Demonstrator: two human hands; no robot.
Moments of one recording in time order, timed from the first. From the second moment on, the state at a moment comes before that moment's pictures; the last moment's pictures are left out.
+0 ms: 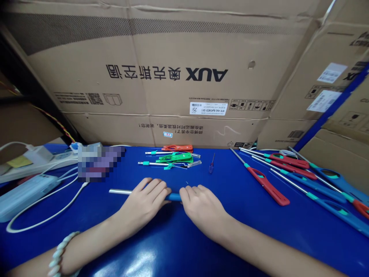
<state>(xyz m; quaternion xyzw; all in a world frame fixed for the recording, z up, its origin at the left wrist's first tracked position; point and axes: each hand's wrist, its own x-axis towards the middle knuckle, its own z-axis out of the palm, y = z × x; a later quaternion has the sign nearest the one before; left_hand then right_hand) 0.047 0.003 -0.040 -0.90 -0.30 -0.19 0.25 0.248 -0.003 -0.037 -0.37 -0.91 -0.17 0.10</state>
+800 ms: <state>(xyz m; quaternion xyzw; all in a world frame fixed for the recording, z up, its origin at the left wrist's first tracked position) 0.035 0.020 -0.041 -0.93 -0.31 -0.10 0.16 0.260 0.013 -0.045 -0.33 -0.91 -0.23 0.08</state>
